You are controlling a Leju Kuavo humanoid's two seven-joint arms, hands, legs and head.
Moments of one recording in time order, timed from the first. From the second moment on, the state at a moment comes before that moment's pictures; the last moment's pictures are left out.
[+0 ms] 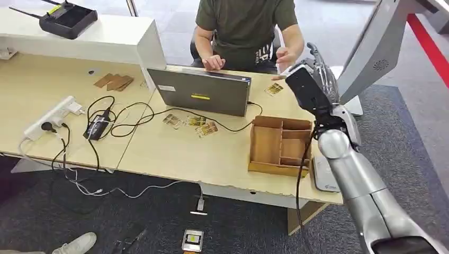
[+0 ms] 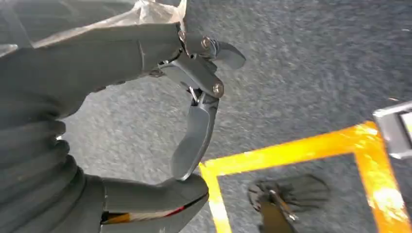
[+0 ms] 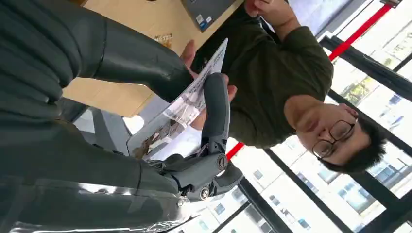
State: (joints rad) left arm -0.29 0.17 -0.85 -0.26 0.60 0.09 0.05; right arm -0.87 -0.11 0.65 -1.04 0.44 -0.18 0.06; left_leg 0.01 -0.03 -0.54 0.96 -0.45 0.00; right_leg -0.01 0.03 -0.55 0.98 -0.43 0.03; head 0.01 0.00
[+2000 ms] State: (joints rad) left arm -0.22 0.16 -0.84 -0.24 0.73 0.11 0.03; right arm -0.26 -0.37 0.58 -1.74 0.98 -0.03 0.23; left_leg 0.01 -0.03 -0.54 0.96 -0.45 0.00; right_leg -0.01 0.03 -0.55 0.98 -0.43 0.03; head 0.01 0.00
